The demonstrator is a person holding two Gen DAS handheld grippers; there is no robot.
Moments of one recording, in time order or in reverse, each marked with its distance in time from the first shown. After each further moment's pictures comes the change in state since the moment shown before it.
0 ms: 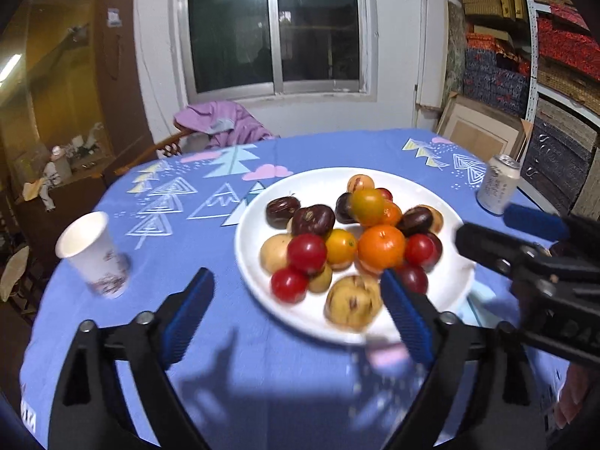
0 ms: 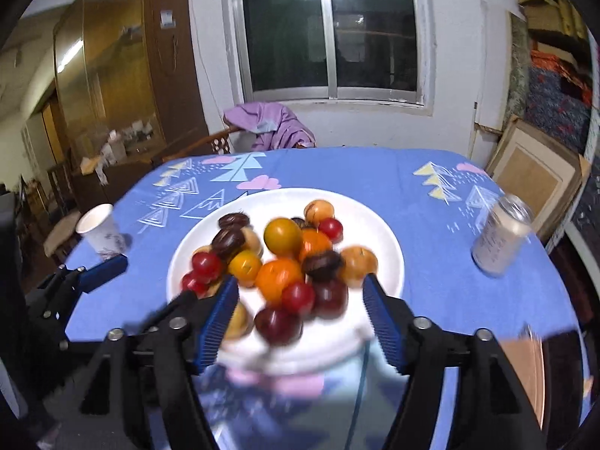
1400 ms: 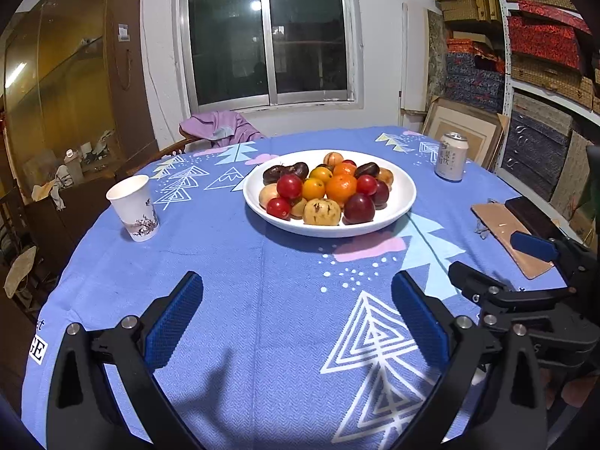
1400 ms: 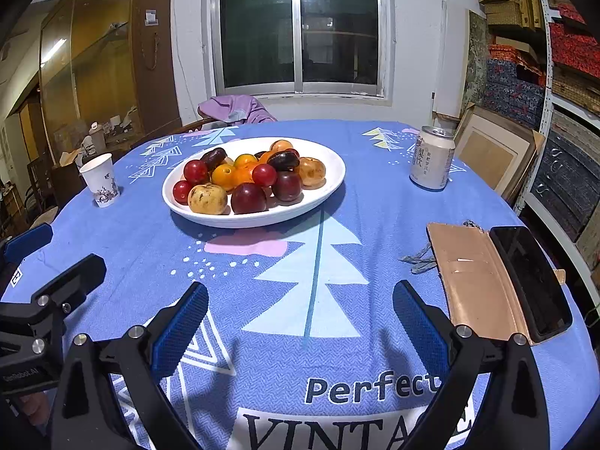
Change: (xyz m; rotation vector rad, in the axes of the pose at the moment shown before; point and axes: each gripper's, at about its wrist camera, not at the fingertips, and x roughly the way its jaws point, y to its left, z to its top) left arm -0.102 -0.011 -0.078 0.028 -0.051 -0.018; right arm -0.055 -0.006 -0.099 0.017 -0.002 -0.133
